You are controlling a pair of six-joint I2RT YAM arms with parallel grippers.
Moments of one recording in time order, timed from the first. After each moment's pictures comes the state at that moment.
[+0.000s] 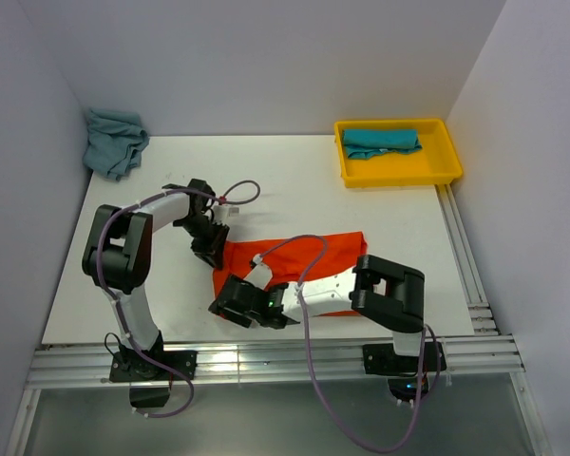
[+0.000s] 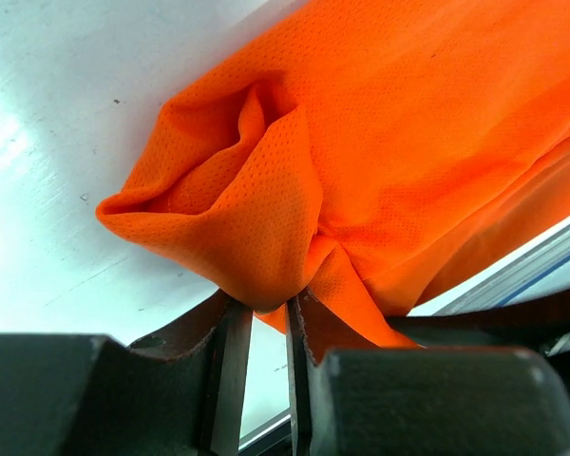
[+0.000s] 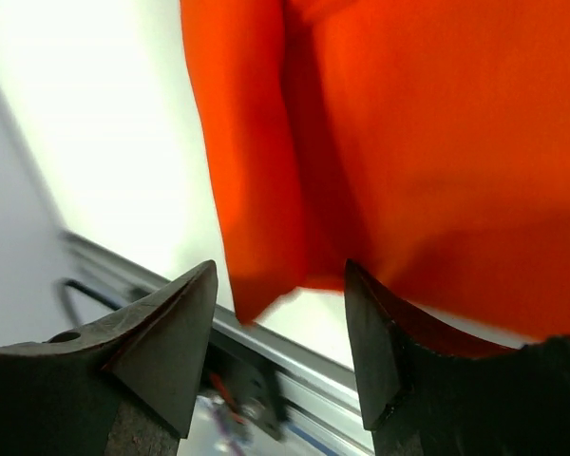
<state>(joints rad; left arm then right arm) -0.27 1.89 1.20 -0.87 0.43 0.16 1.32 1.87 1.01 0.03 0.30 1.59</state>
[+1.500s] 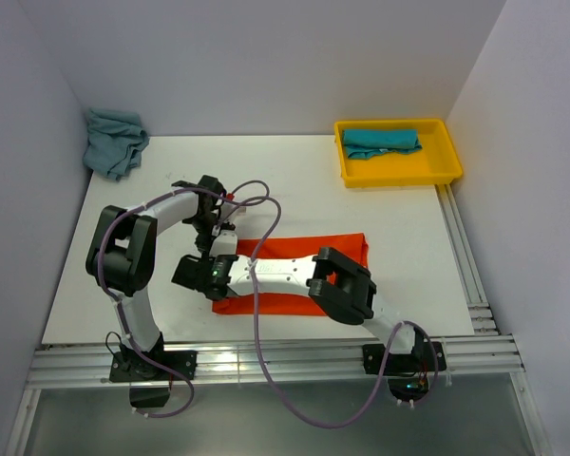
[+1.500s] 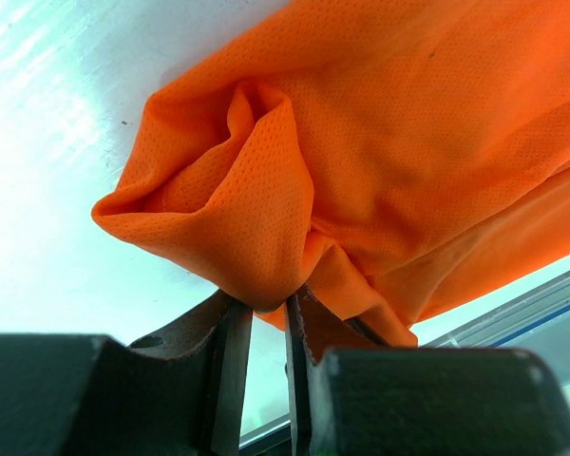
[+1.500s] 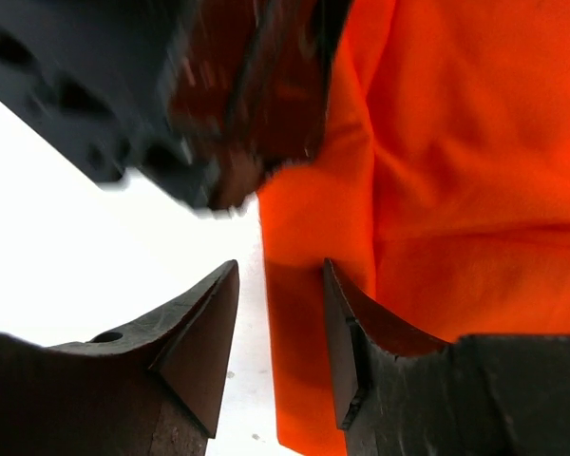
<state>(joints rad) -0.35 1.88 1.25 -0.89 0.30 0.14 1.27 2.22 1.76 -0.70 0.58 1.28</state>
